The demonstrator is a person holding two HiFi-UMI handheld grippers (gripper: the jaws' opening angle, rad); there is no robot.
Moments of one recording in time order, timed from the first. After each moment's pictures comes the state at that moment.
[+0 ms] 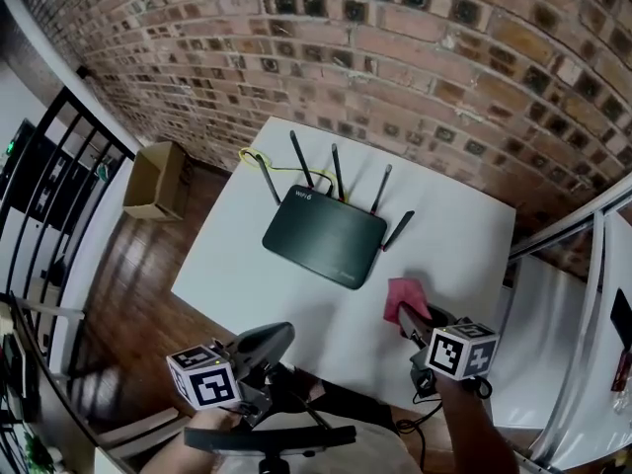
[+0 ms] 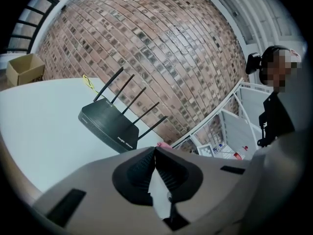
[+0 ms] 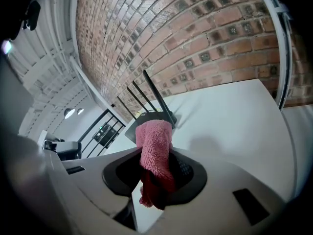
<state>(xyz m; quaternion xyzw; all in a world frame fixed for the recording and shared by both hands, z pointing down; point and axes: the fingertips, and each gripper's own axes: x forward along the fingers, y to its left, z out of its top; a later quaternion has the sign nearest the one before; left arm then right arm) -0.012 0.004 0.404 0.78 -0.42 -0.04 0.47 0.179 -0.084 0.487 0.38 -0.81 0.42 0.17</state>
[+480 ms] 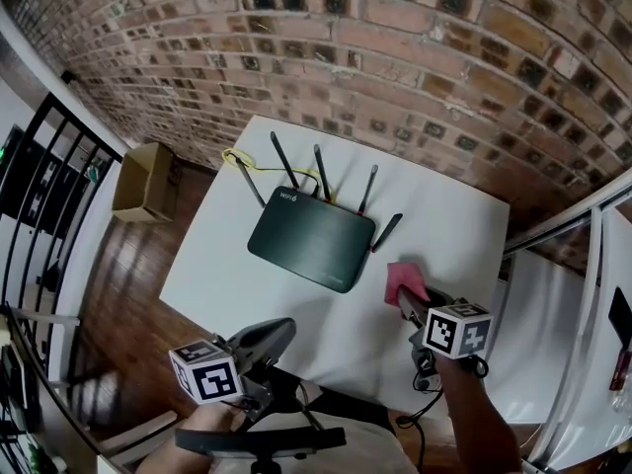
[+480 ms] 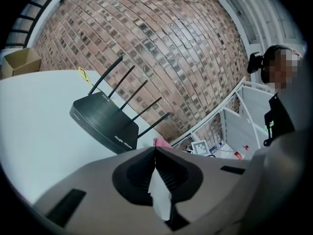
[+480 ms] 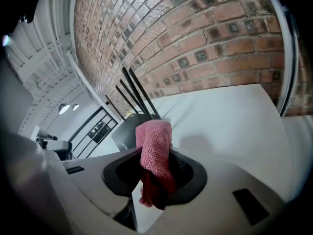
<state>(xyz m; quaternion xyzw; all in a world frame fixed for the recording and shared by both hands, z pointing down) 0.005 -0.027 0.428 0.78 -0.40 -0.03 0.48 0.196 -0.133 0.517 0.39 -0.81 0.40 0.19</state>
